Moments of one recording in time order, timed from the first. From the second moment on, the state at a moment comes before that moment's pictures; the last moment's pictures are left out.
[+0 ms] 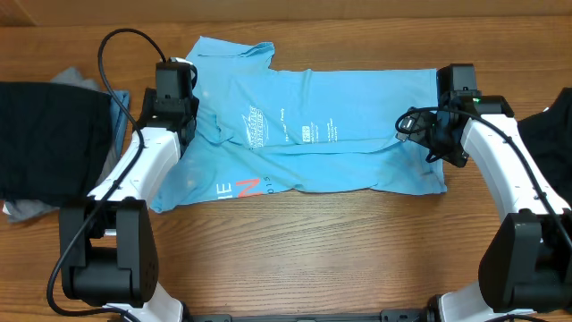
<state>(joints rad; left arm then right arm) -0.07 1.79 1.17 -0.17 -0.45 0.26 -0.01 1.71 1.29 -0.90 0.04 0.47</state>
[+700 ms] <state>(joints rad) -0.07 1.79 1.36 -0.18 -0.39 0.35 -0.01 1.71 1.29 -0.90 0.04 0.47</state>
